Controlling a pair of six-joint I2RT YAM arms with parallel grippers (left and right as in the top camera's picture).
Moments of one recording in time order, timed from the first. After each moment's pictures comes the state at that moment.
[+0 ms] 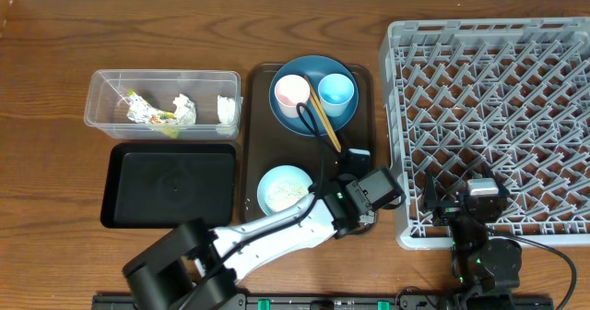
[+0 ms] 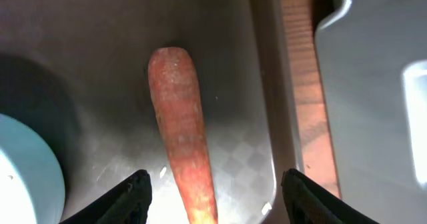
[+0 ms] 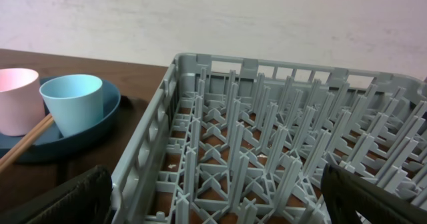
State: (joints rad) left arm -1.07 1.73 1.07 -0.53 -0.22 -0.88; right arm 0.10 0.02 0.01 -0.07 0.04 -0.06
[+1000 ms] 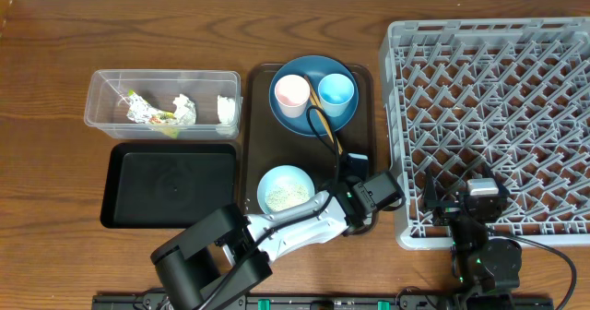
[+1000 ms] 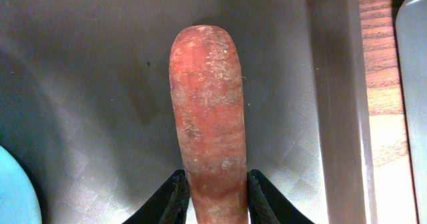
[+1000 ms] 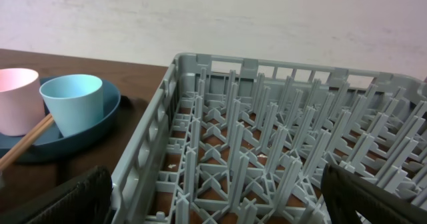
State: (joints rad) left arm -1.07 1.85 1.07 -0.50 -0.25 -0.89; right arm 0.10 0.02 0.01 -0.07 0.04 -0.06
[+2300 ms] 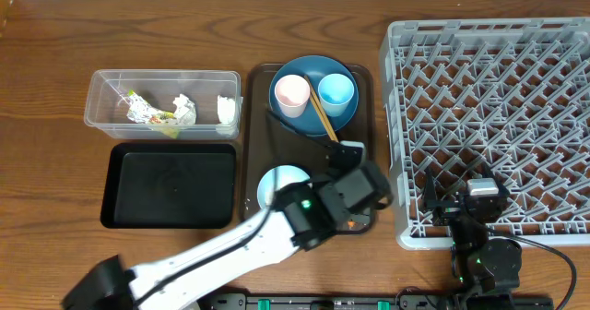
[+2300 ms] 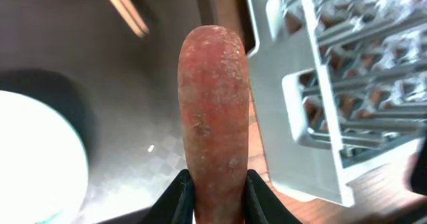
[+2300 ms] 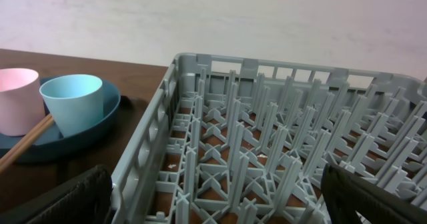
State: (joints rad) left arm -1.05 1.44 1.07 -0.61 -0.16 -0.89; right arm 0.10 0.02 0.01 -0.07 0.04 -0.06
